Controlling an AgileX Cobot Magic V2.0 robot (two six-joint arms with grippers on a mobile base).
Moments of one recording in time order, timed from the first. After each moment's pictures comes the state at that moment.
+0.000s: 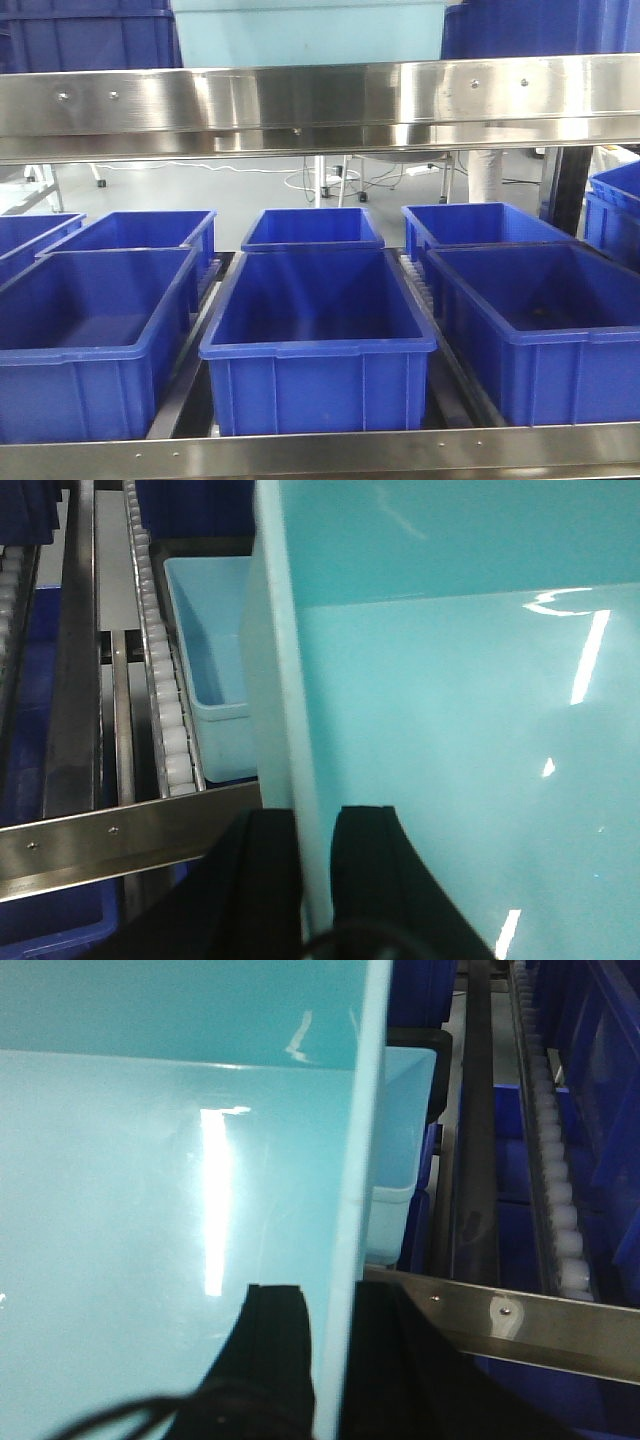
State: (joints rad) left arm -0.23 1.60 -2.10 -0.09 1.06 -0.11; right arm 0.36 1.59 -2.06 0.06 1.03 0.06
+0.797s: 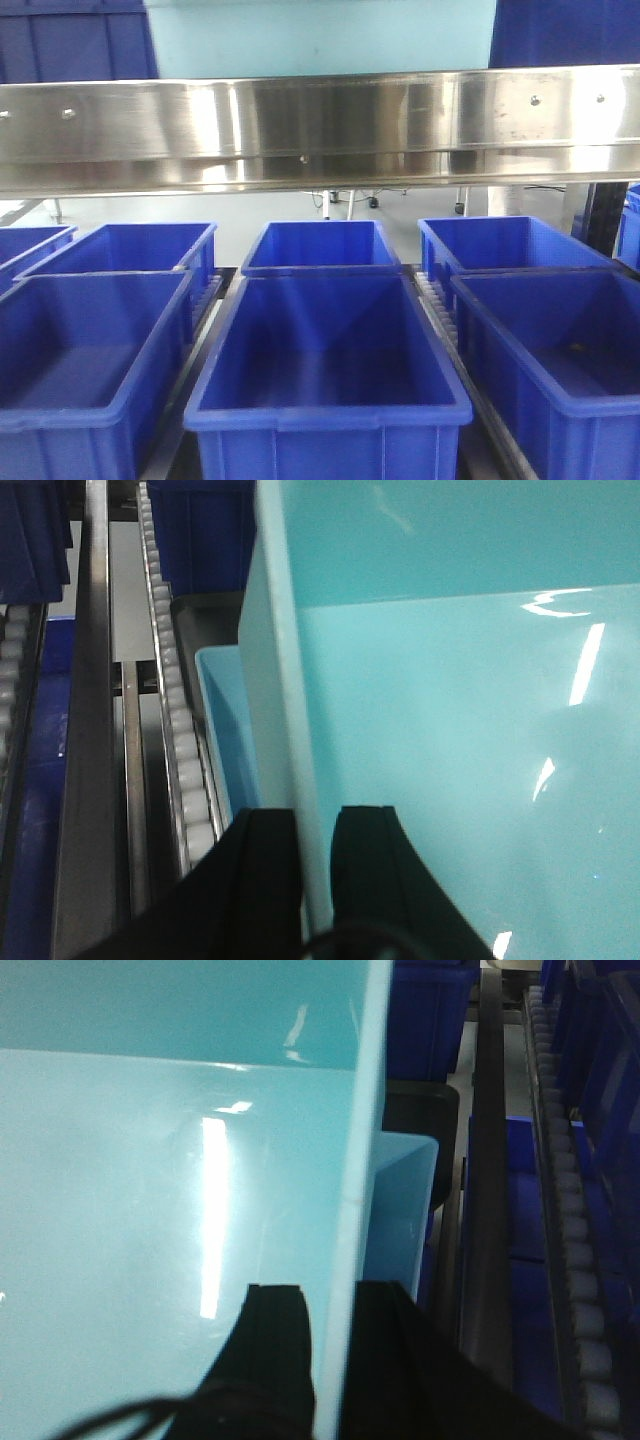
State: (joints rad) left arm -0.23 1.60 -2.10 -0.09 1.06 -0.11; right arm 0.36 1.59 -2.06 0.06 1.03 0.06
